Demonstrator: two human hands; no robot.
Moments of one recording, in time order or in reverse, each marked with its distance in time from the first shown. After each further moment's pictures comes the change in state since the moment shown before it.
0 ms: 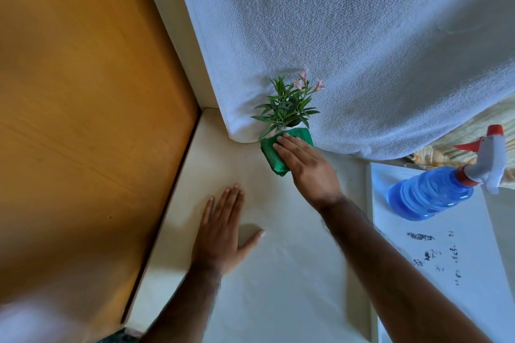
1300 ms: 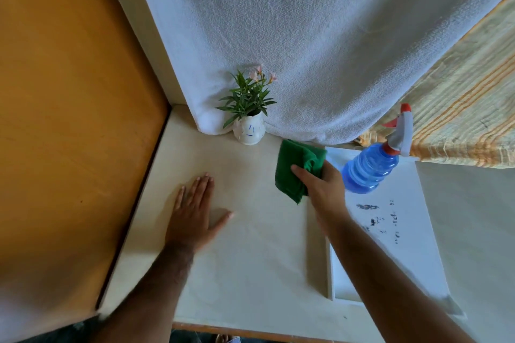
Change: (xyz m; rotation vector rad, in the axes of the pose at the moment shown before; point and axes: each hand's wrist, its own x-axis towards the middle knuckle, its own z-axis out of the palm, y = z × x) left_hand -0.004 0.006 0.003 -0.006 0.154 0.042; right_hand -0.081 -0.026 -0.089 0.956 0.311 1.181
